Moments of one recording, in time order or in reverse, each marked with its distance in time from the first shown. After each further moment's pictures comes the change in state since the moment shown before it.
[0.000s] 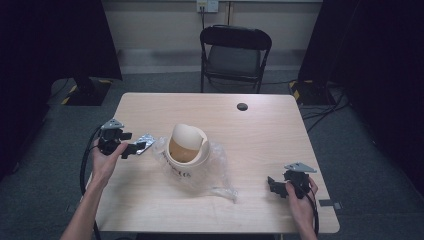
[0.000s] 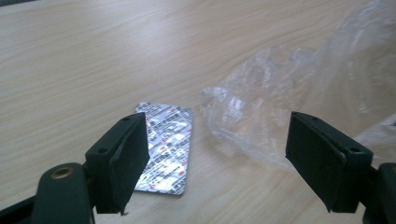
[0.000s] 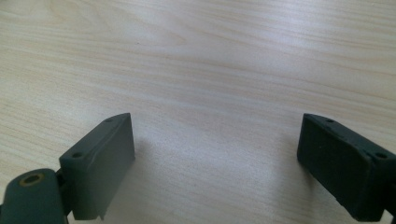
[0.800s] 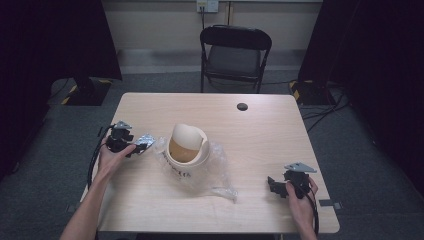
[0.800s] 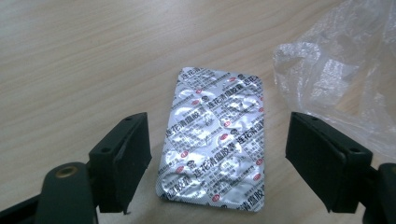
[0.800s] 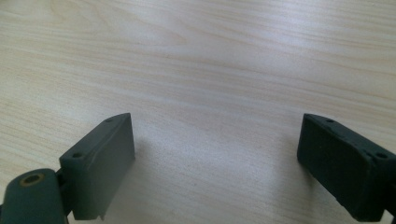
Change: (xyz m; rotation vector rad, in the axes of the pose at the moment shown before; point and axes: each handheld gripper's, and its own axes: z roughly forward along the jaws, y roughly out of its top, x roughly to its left) left arm 0.030 -0.016 0.054 0.125 0.097 0.033; right arm 0.000 0.000 0.000 0.000 0.001 0.000
